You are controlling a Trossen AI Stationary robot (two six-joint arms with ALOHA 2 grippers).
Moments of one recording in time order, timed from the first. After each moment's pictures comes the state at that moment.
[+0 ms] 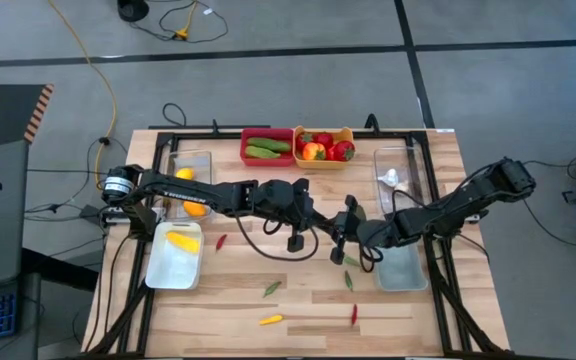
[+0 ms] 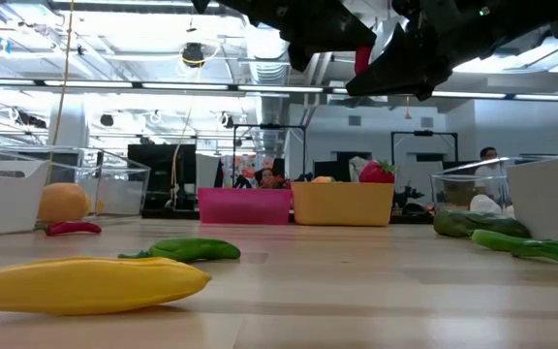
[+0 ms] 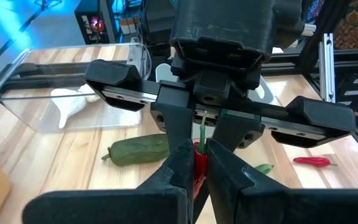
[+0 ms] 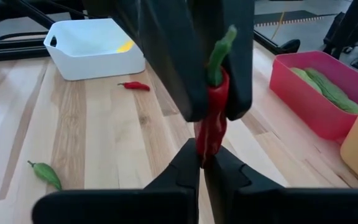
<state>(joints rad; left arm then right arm) -0.03 1.75 1.33 0.01 0.05 0.01 0.32 1.34 0.65 0.28 0.60 0.23</state>
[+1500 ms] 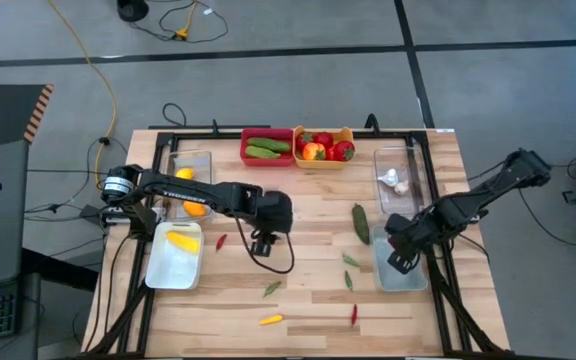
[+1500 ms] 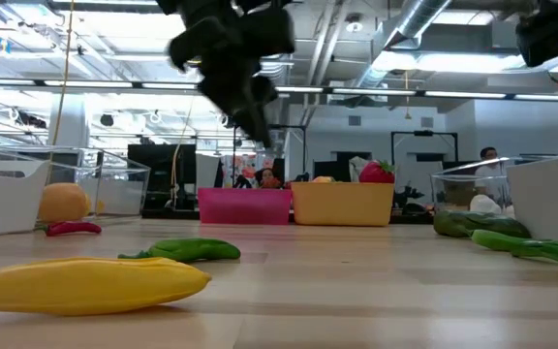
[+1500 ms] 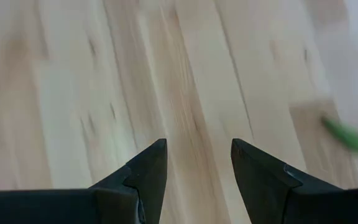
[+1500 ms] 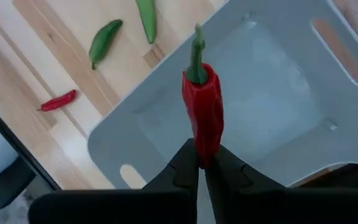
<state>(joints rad) -0.02 1.75 1.33 -0.65 0.04 0.20 0.50 0.99 0.82 -1.11 -0.03 1.18</state>
